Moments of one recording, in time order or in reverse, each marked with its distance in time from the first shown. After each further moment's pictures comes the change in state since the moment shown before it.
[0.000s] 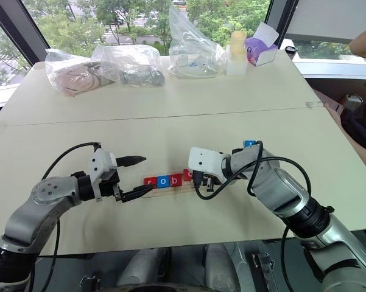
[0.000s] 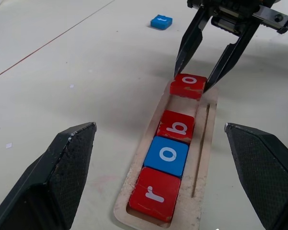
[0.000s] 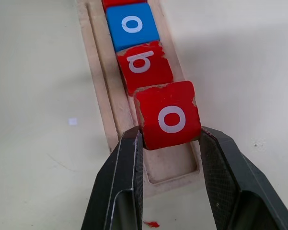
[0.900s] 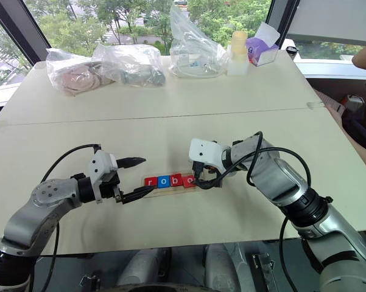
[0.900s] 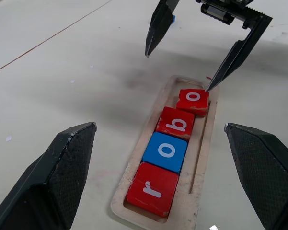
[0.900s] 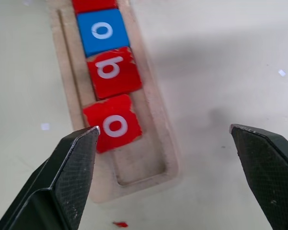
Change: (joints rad) left arm 0.018 -0.002 0.001 -0.021 -0.001 0.017 0.019; right arm -0.070 0.004 -0.003 0.081 0.023 -0.018 0.020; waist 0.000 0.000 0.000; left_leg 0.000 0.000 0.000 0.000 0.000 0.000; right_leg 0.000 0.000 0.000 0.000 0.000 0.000
